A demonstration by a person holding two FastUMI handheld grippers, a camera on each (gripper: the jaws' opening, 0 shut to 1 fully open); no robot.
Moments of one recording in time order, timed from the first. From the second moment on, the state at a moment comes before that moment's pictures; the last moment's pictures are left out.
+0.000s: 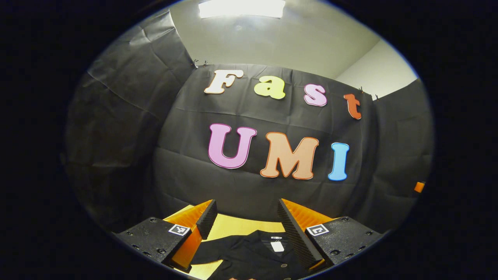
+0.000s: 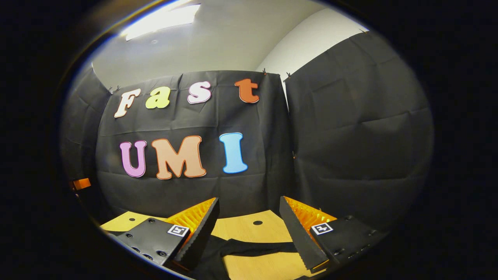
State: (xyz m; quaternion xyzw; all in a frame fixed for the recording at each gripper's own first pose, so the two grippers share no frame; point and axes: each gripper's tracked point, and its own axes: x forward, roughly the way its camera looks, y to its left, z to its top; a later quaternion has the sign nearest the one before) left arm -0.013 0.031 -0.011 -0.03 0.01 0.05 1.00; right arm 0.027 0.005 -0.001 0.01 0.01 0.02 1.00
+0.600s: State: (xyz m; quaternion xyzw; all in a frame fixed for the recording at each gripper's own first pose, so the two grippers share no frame) left arm -0.049 0.071 0.028 0.00 -0.04 0.14 0.99; right arm 0.073 0.031 -0.011 0.01 0.01 0.09 1.00
